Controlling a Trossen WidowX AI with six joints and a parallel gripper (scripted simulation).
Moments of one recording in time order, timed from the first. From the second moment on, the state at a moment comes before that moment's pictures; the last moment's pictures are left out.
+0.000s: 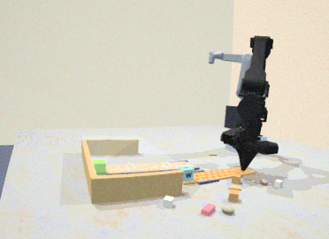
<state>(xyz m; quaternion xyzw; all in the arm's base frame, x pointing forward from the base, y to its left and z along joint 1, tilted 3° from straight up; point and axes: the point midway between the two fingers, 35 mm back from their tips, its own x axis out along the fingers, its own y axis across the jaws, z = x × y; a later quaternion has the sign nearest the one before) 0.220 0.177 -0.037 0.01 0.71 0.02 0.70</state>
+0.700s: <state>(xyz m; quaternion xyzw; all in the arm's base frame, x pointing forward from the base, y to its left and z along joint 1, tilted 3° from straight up) 0.220 0.175 -0.010 0.01 0.72 0.01 0.70</state>
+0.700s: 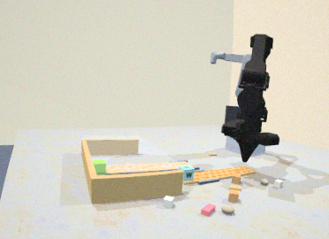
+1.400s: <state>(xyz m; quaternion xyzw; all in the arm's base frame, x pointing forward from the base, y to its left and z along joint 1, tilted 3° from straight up) 0.287 0.176 0.009 0.00 0.72 0.02 0.70</state>
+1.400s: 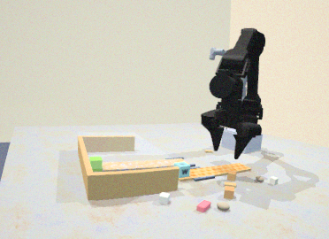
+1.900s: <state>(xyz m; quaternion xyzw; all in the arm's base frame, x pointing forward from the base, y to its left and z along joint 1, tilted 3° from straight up) 0.342 0.176 0.015 0.00 0.71 0.02 0.70</state>
